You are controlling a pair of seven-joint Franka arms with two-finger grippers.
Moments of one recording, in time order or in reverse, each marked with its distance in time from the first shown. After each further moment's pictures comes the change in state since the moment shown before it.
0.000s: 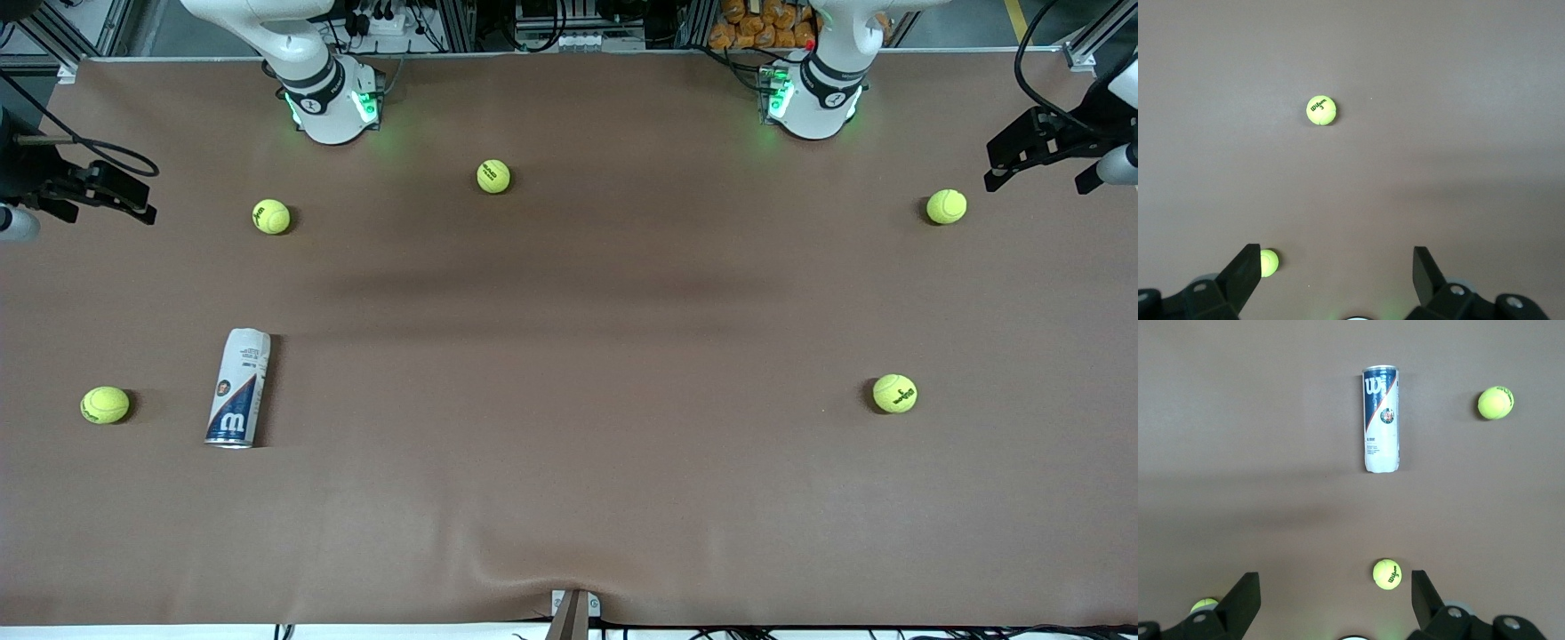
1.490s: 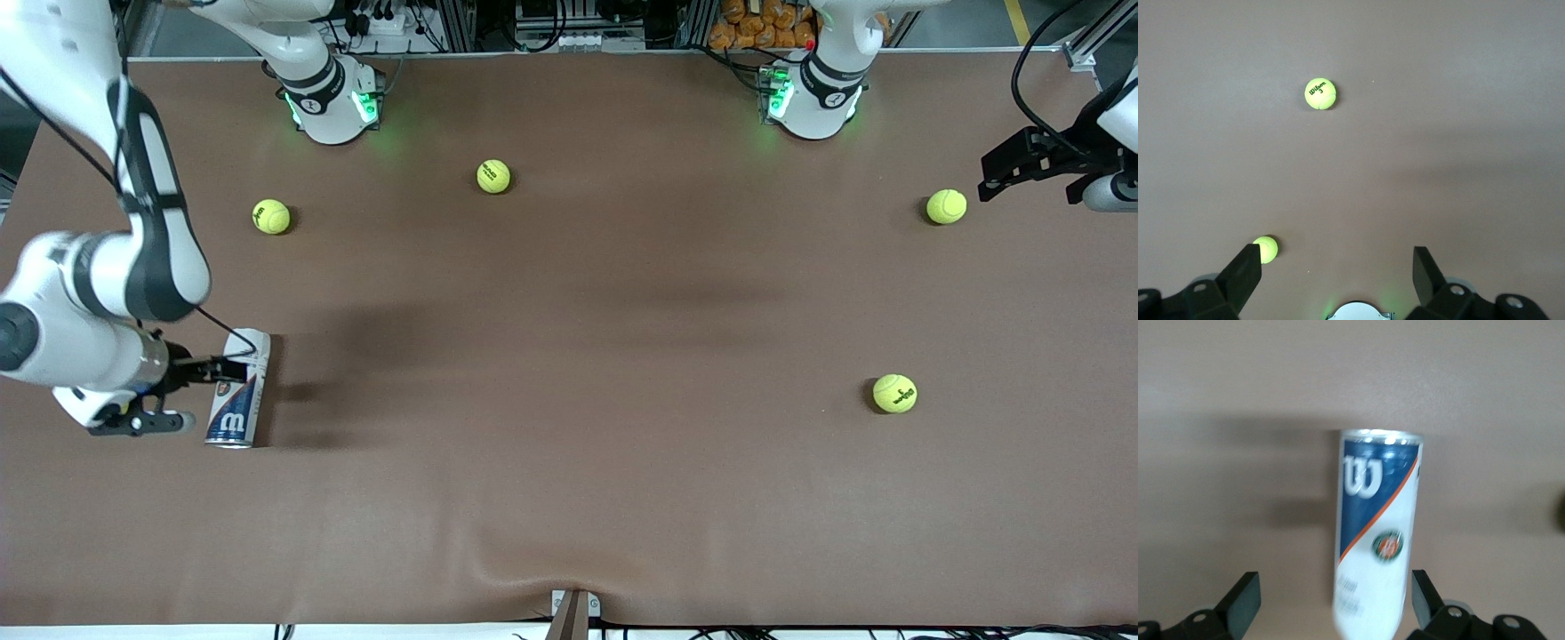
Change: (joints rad) left arm 0.007 0.057 0.002 0.034 0.000 -0.052 0.000; right arm -0.078 0.593 -0.004 -0.054 -0.002 0.607 -0.155
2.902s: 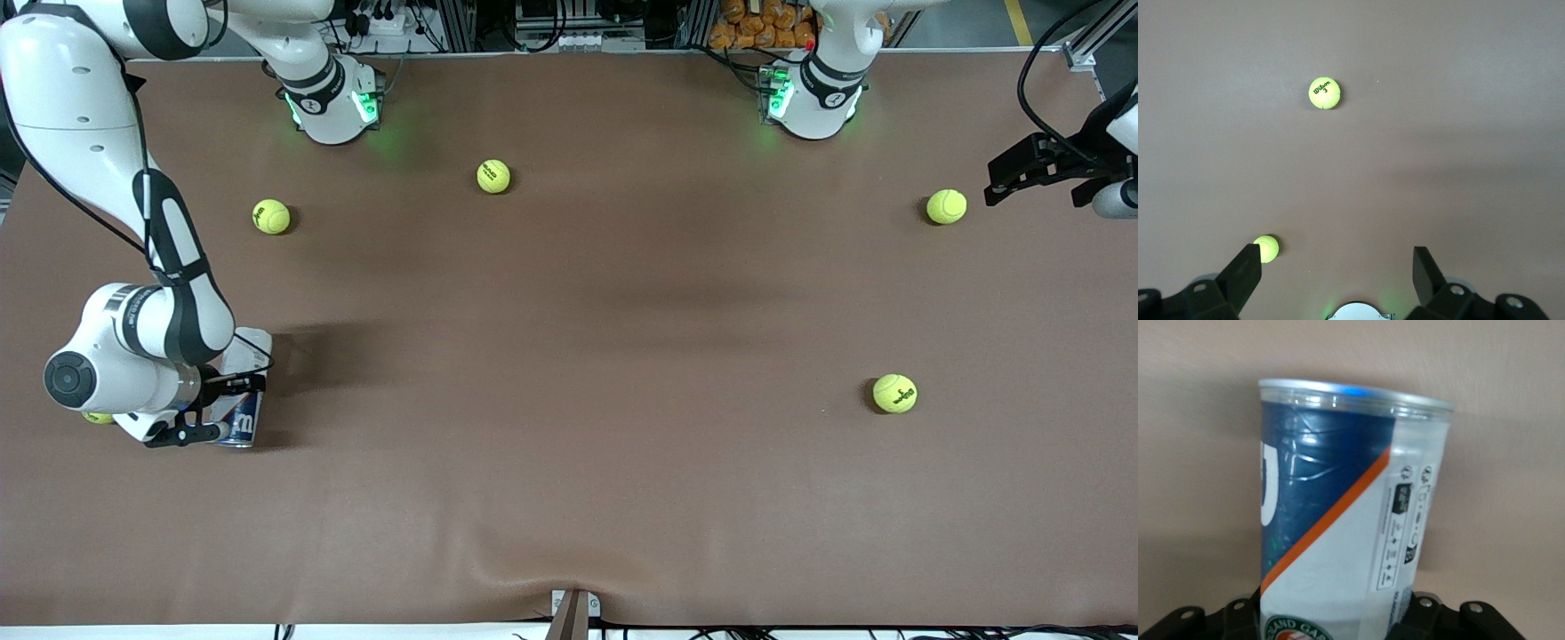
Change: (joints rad) left arm 0.014 0.006 0.000 -0.002 0.000 0.005 0.000; right arm -0.051 0.152 0.015 0.018 0.049 0.071 -0.179
